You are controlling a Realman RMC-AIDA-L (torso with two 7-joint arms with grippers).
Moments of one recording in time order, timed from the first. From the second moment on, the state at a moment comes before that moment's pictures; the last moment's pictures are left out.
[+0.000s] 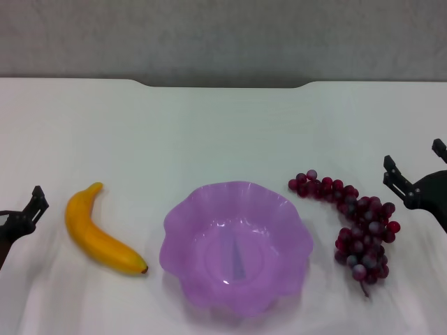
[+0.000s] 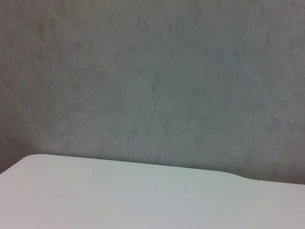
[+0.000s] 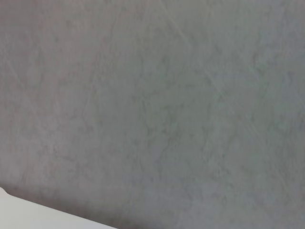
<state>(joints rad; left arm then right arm) -0.30 -2.05 -0.97 -0.30 2.29 0.90 -0.16 0.36 2.01 0.74 0.34 -2.29 -1.06 -0.09</state>
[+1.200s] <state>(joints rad) -0.31 -2.05 -0.97 -0.30 2.29 0.90 -0.16 0.36 2.01 0.73 0.34 -2.29 -1.06 -0.09</state>
